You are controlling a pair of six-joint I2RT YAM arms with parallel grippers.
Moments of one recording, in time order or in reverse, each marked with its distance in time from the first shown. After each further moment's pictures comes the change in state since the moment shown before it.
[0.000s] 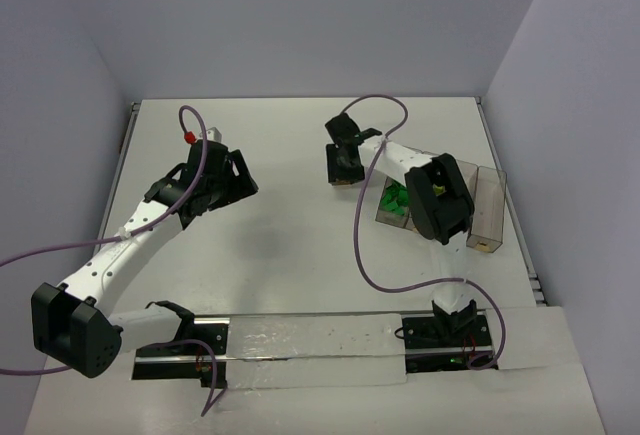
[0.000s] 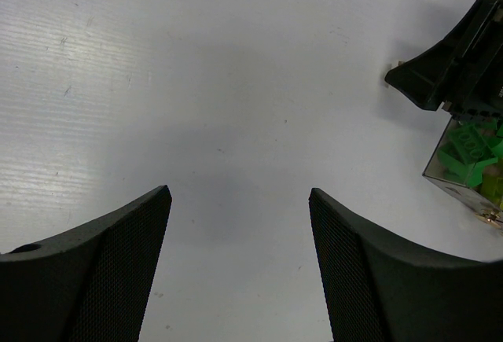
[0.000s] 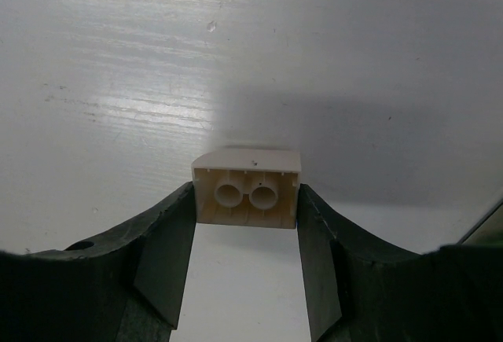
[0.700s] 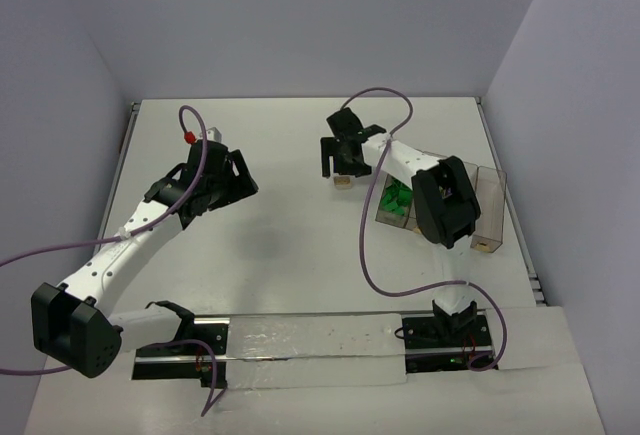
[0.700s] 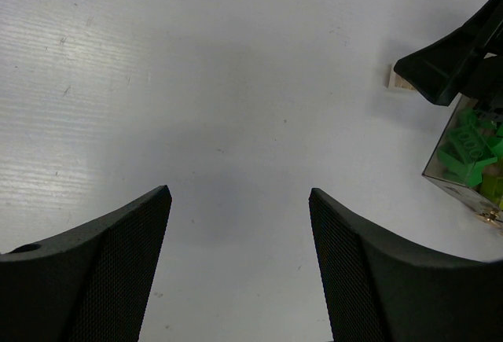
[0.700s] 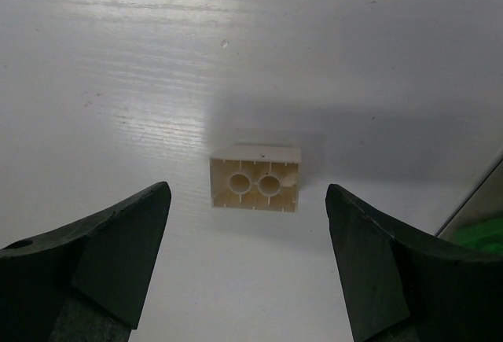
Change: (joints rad) left arm 0.000 0.000 0.000 0.000 0.001 0.000; right arm 0.000 -0.053 0.001 0.008 0.015 0.007
